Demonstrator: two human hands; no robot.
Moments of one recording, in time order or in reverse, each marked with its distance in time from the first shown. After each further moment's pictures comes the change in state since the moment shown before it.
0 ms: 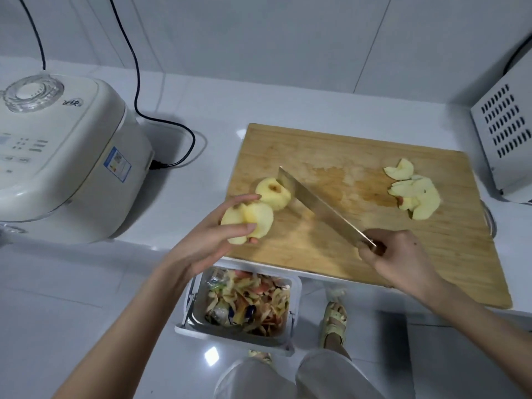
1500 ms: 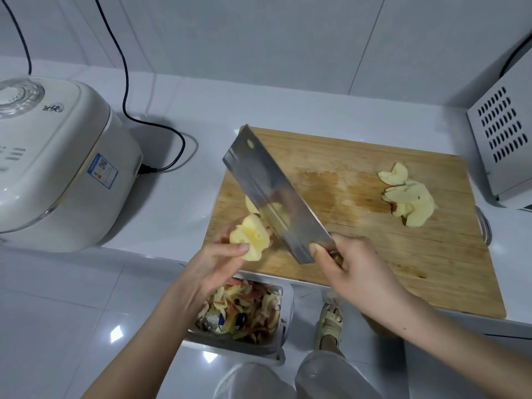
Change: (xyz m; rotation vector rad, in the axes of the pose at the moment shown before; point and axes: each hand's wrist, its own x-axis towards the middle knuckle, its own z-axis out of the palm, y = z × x) left_hand 0.029 -0.032 0.018 -0.537 -0.062 -0.090; right_hand -0.003 -0.061 -0.009 0.213 -0.038 -0.126
